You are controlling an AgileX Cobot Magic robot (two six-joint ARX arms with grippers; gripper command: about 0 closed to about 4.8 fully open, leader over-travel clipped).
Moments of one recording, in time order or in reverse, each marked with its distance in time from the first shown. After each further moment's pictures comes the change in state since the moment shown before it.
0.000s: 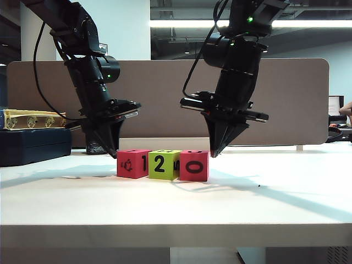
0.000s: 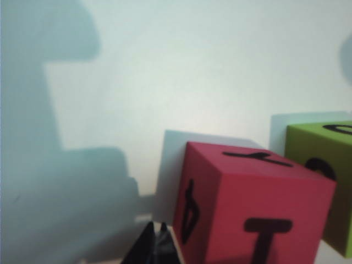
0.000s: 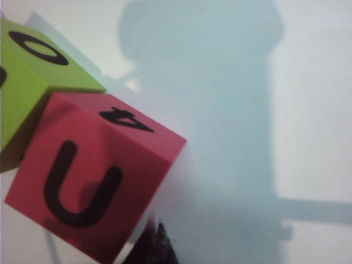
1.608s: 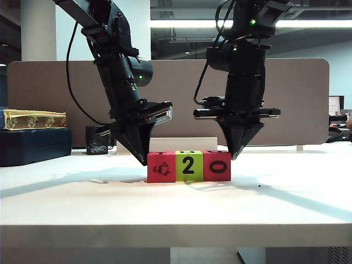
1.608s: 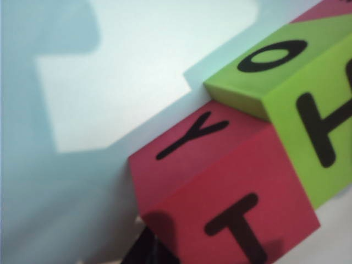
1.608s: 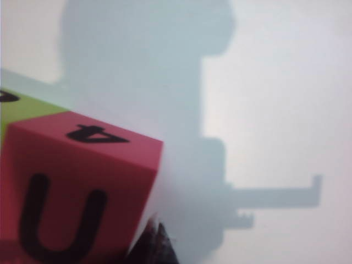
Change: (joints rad) left arm -0.154 0.014 0.000 -0.084 0.040 0.019; right arm -0.020 0.005 0.002 -0.039 0.168 -0.069
